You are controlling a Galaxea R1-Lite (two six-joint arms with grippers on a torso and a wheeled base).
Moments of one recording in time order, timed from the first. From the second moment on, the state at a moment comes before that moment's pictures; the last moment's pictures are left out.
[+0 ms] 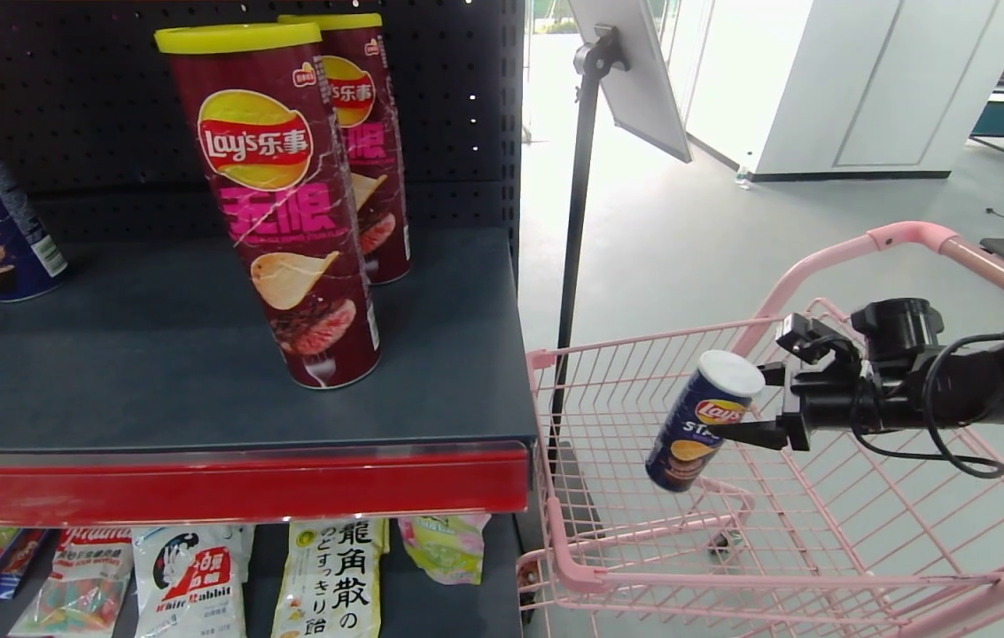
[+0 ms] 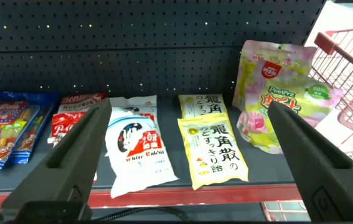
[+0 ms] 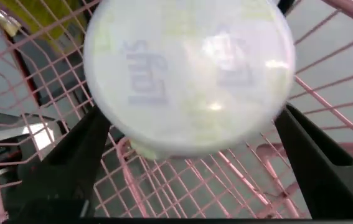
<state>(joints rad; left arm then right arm) 0.00 0.01 0.00 0.00 0.01 -0.01 -0.09 2.11 -1.10 -0.18 0.90 -0.80</state>
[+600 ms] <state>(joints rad) 0.00 0.01 0.00 0.00 0.01 -0.01 0.10 2.14 -1.15 -0.18 0.92 -0.70</state>
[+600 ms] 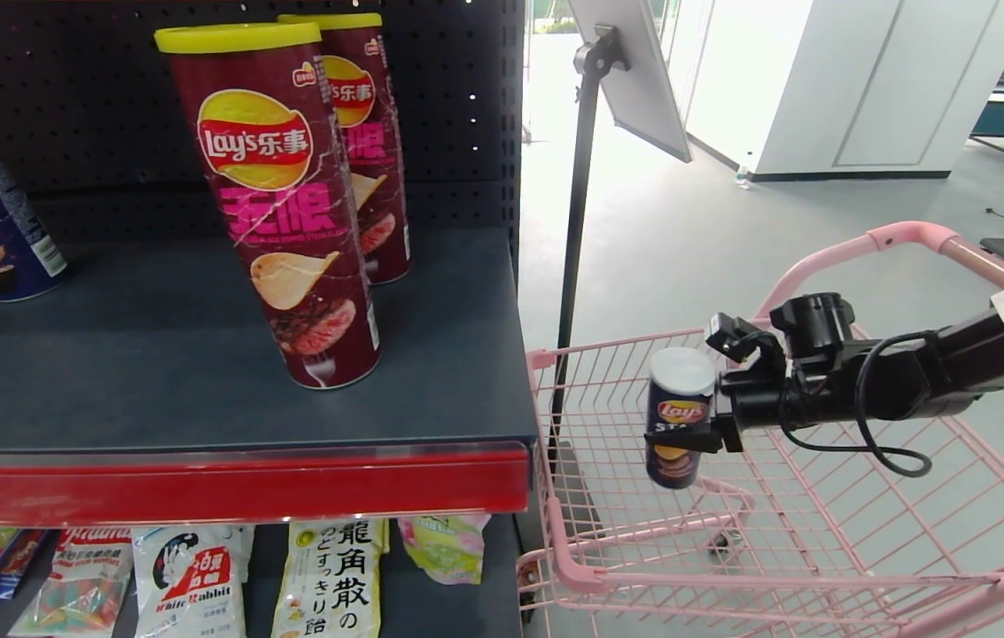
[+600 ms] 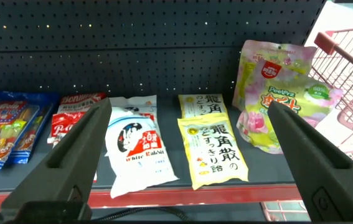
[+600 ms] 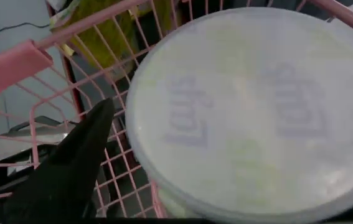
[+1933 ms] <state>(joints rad) 0.00 0.01 0.00 0.00 0.01 -0.01 0.10 1.58 -1.06 -0.18 0.96 -0.49</state>
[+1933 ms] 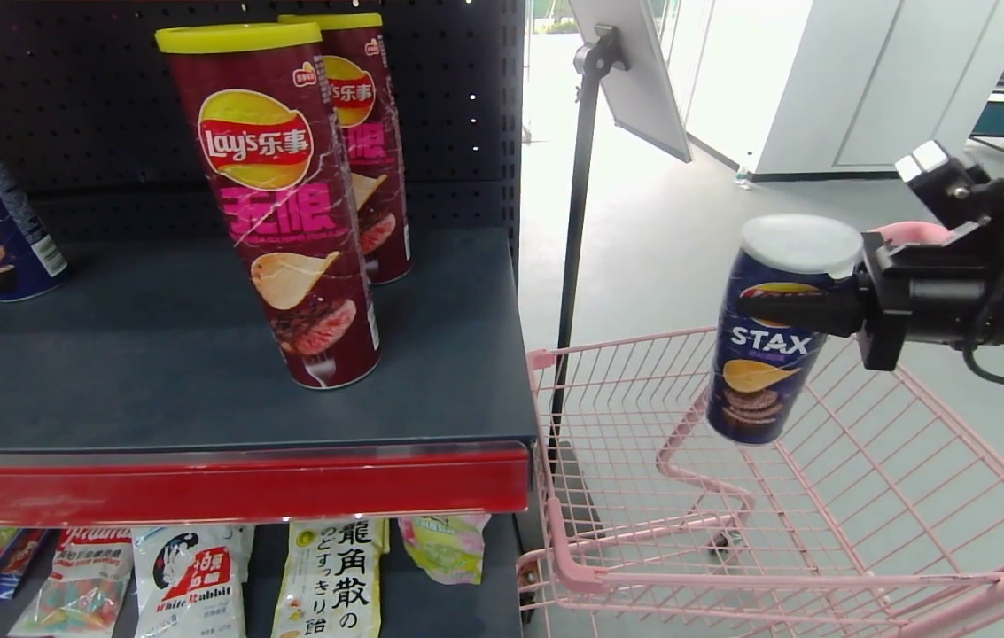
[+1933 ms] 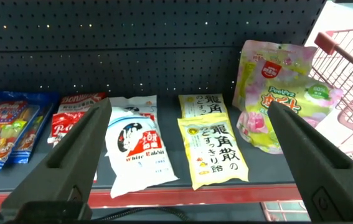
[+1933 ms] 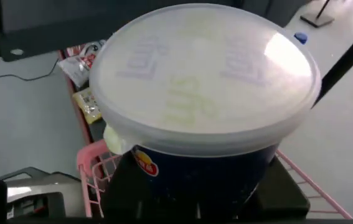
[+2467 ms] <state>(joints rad) 0.00 0.01 0.00 0.00 0.01 -0.01 0.36 1.31 -0.74 -0.18 0.71 -0.50</state>
